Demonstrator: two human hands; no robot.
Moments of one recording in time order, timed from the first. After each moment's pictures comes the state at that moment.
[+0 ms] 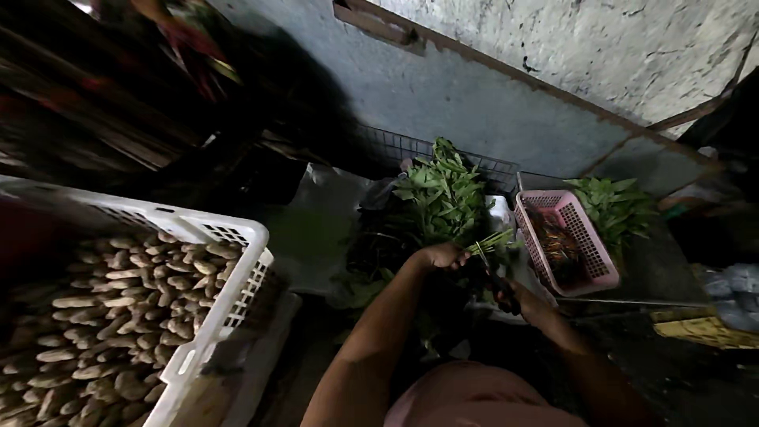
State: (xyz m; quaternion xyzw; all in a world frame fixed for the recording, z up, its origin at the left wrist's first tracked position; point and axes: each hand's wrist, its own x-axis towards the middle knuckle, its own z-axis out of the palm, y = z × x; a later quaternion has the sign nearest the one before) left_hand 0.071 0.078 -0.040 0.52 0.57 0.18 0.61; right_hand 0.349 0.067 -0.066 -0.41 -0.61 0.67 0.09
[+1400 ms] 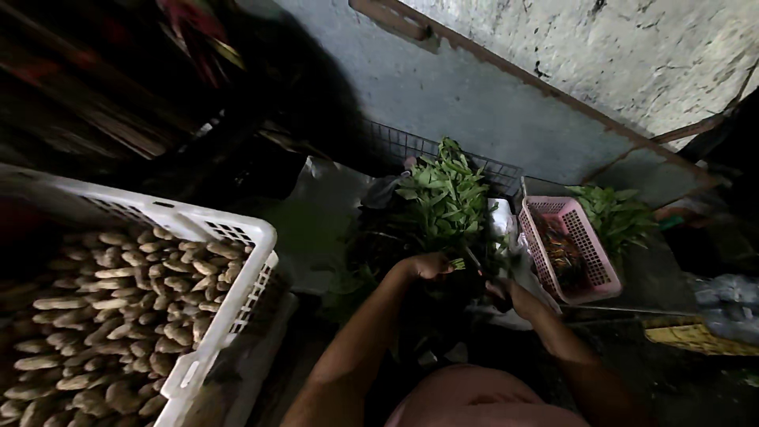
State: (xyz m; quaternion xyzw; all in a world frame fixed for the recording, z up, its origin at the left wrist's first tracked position) left_hand 0.027 0.056 -0.053 0.60 0.58 0.06 0.55; right_hand 0.311 0.082 -0.067 -0.46 -0.58 0.66 0.05
